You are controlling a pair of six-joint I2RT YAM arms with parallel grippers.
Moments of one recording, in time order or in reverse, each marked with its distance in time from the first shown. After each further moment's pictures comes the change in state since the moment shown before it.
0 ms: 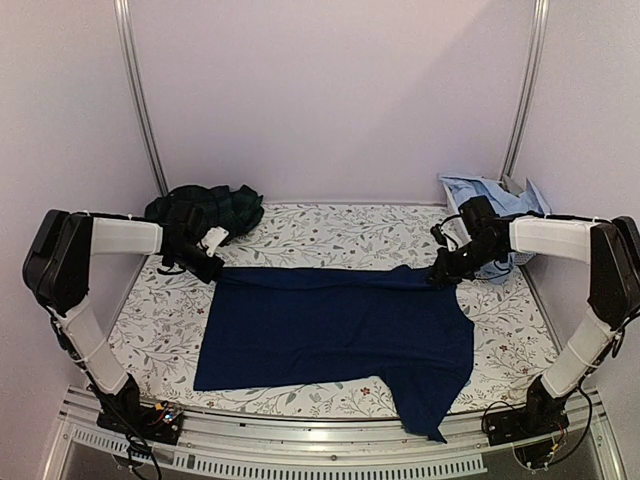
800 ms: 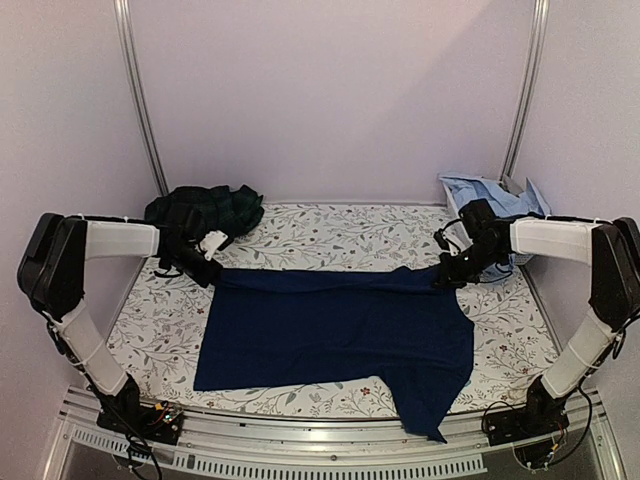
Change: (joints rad) left arm -0.006 -0.042 -0.028 -0.038 0.008 0.014; right arm 0.005 -0.011 -0.016 -0.044 0.076 -0.014
